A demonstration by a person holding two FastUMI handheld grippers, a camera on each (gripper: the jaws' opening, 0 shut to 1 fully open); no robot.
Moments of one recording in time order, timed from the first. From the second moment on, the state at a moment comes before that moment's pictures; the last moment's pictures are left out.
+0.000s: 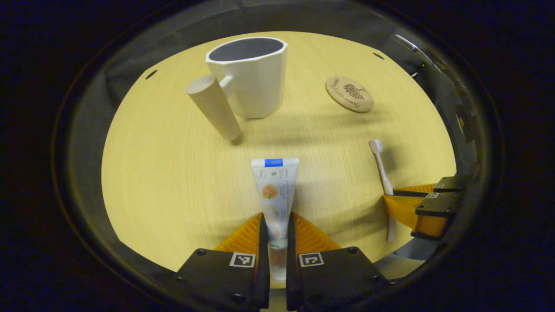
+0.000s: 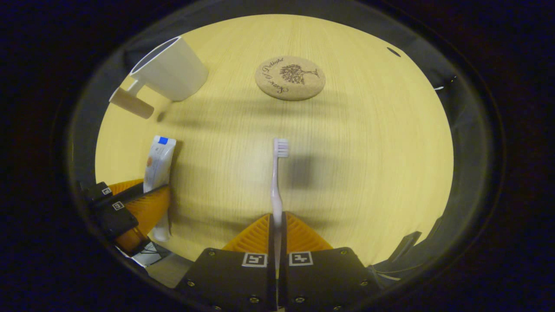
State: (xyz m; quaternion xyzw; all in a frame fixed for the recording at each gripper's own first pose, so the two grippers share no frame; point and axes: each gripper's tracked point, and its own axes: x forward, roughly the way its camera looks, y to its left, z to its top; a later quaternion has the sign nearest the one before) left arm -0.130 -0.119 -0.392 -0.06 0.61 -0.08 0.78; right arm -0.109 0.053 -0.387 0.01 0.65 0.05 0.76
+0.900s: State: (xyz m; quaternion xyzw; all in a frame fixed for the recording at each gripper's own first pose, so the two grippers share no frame) left arm -0.032 -0.100 -0.207 -0.11 0.46 -0.11 0.88; right arm -0.104 0.054 -0.387 0.02 0.65 0.05 0.76
